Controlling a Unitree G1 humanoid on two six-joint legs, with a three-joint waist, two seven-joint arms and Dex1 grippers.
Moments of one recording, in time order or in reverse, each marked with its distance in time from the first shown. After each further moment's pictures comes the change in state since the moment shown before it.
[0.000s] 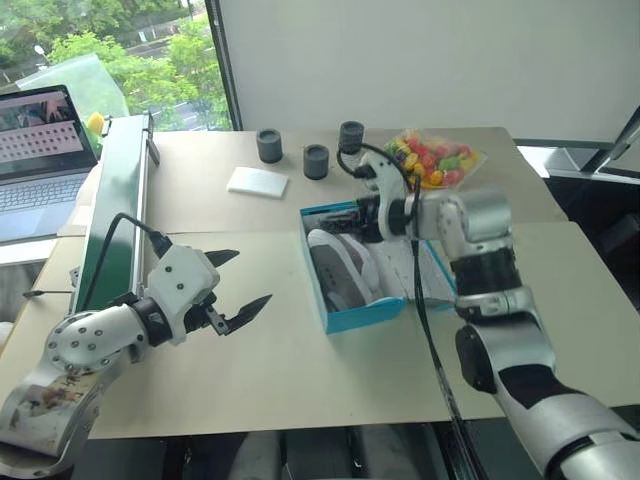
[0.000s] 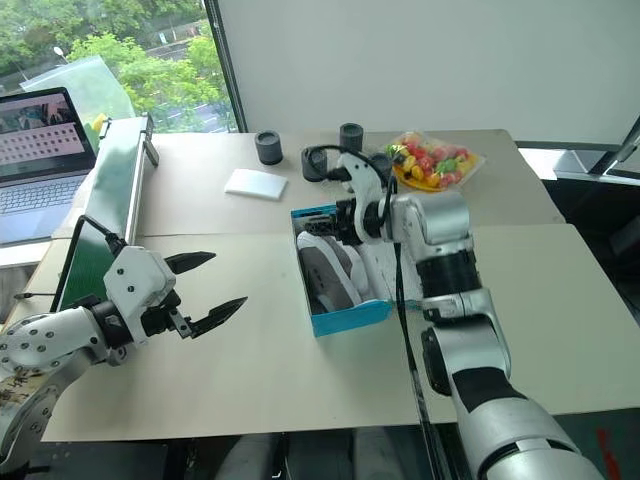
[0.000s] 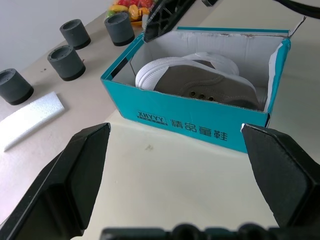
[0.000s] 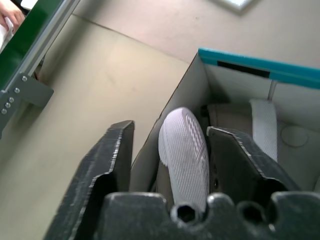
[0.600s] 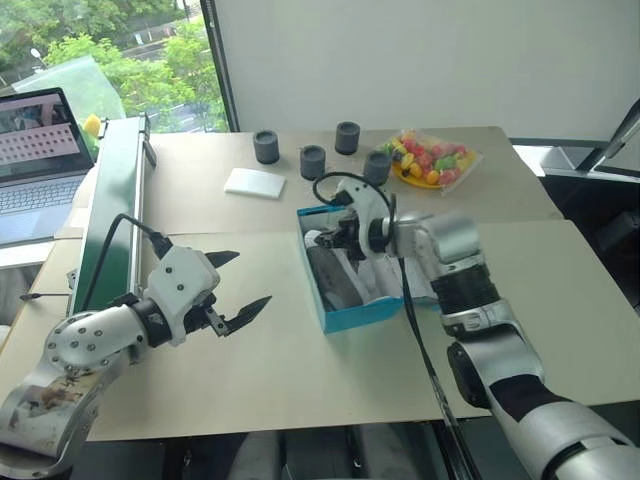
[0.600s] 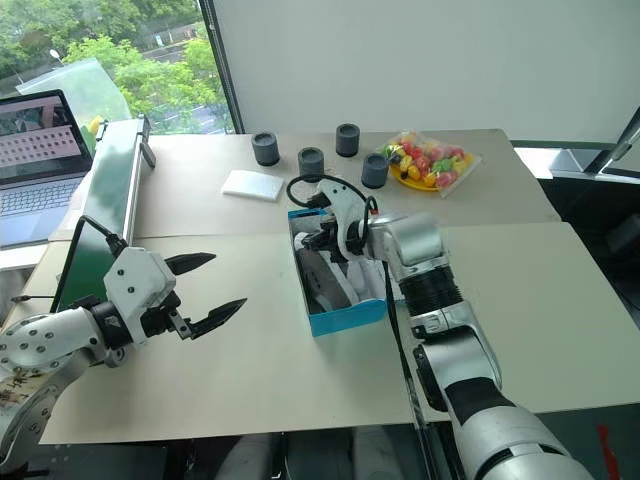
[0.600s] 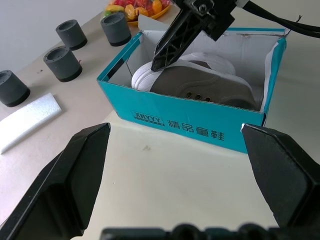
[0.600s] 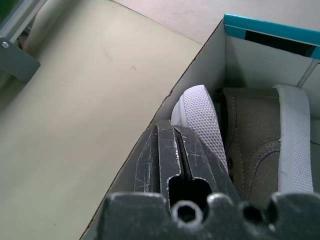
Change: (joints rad) left arm 0.006 0.001 0.002 -0.005 -0.001 0.004 0.007; right arm 0.028 0.042 0.146 0.092 -0.046 -0.185 -0.019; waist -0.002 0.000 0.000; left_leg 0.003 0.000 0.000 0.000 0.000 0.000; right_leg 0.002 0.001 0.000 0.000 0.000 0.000
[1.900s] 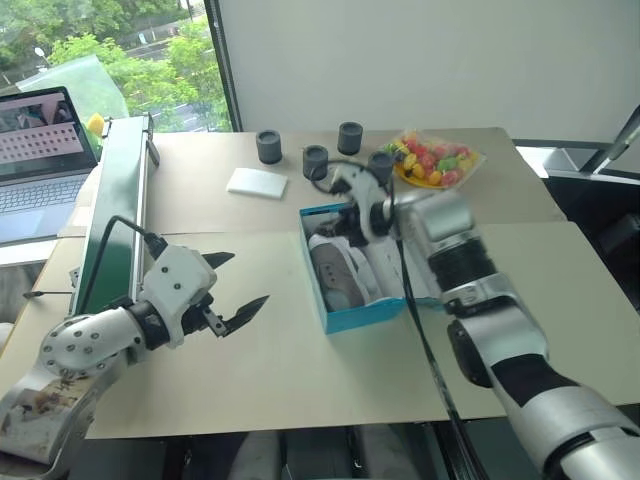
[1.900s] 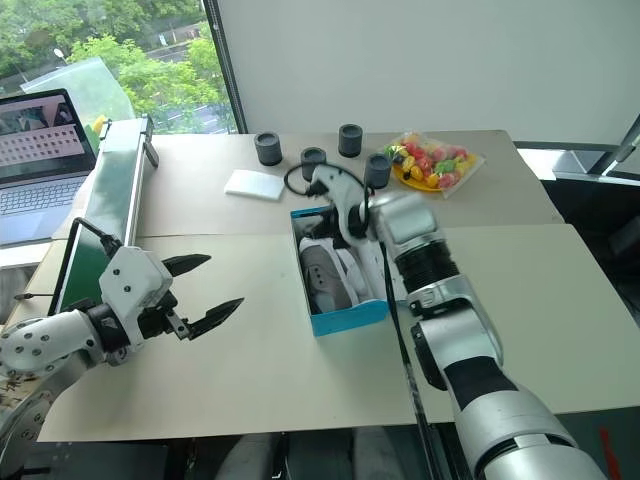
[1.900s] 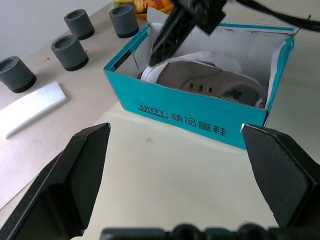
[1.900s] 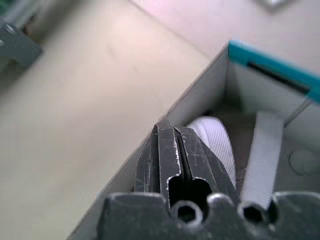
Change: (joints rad) left arm -0.006 0.001 0.027 -0.030 -0.035 0.064 0.037; right arm -0.170 -0.049 -0.020 0.081 -0.056 -0.015 0.199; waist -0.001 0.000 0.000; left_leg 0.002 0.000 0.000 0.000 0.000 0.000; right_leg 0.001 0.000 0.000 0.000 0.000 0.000
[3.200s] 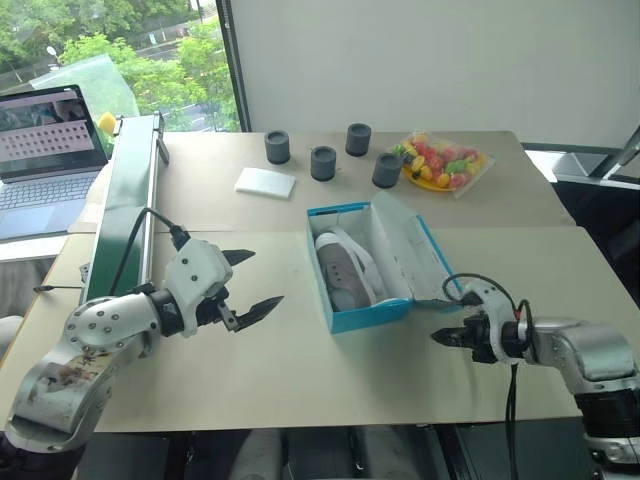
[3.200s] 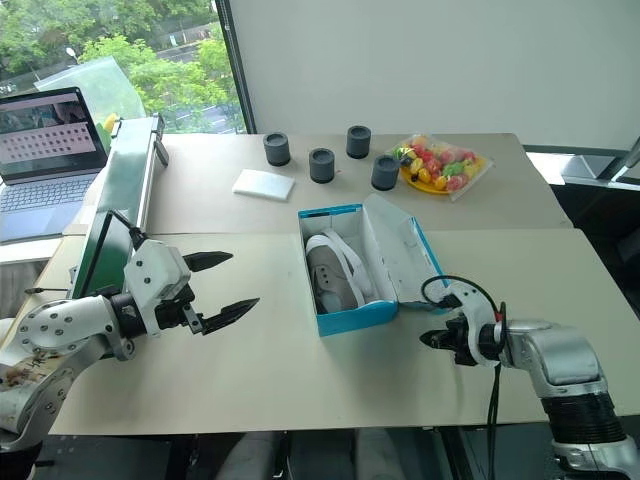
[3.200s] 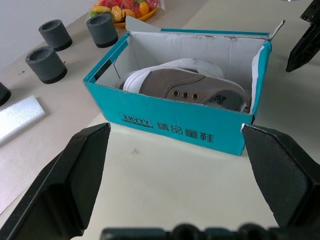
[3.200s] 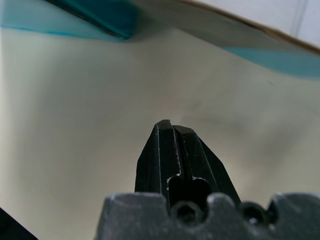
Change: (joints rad) left arm -0.100 0.002 -0.115 0.112 0.016 -0.073 -0.097; right arm 0.906 -0.362 -0.345 -0.541 0.266 0.303 -0.142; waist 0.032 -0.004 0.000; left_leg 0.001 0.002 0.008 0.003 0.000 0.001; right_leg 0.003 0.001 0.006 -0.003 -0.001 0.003
